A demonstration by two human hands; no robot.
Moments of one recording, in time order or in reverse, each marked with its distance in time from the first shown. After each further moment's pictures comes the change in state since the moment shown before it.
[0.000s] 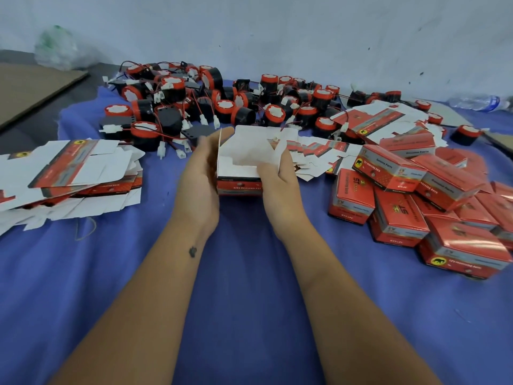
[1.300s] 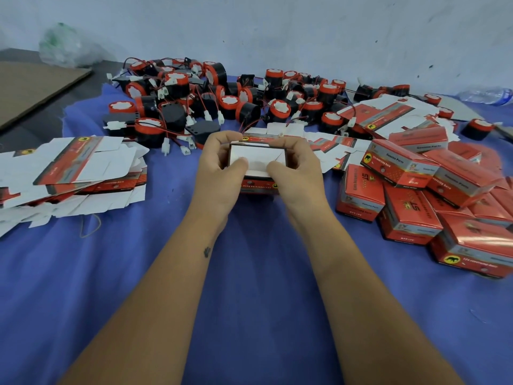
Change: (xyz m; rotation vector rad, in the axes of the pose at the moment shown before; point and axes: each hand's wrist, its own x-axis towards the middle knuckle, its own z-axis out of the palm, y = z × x) left_hand -0.006 -0.004 0.008 0.318 0.041 0.099; right_hand 0.004 -0.010 -0.008 -0.077 0.106 0.057
